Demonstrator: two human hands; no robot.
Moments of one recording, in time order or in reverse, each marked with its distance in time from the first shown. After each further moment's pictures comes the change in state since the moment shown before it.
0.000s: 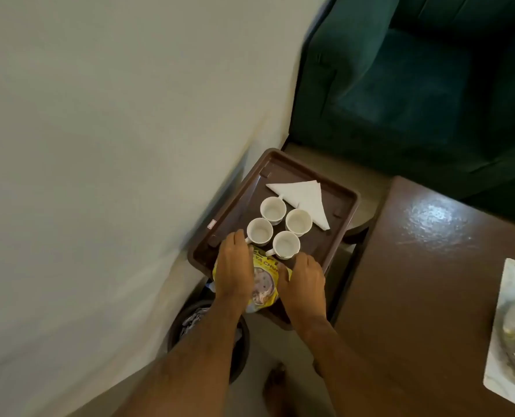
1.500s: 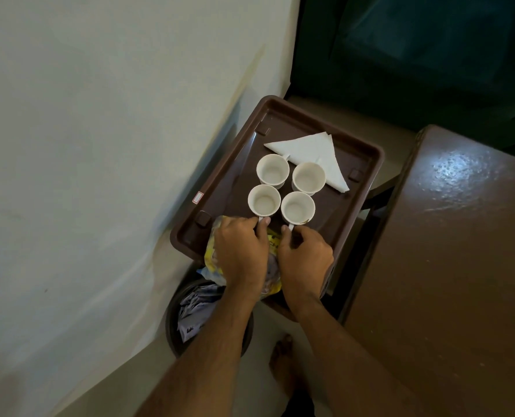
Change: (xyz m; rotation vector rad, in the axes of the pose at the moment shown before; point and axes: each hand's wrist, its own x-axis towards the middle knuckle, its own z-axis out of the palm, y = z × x) left_hand 0.012 0.007 0.047 -0.128 0.171 -0.094; right_hand 0.031 0.004 0.055 0.258 0.302 0.198
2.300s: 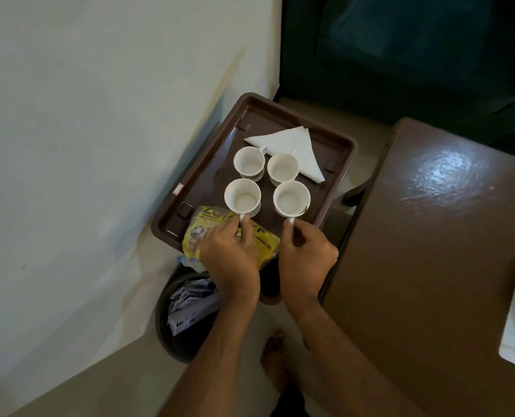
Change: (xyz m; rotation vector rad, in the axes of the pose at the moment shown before) left_hand -0.052 0.031 -0.010 -0.207 0.282 -0.043; right_hand -0.005 0.010 -0.060 0.252 0.110 -0.063
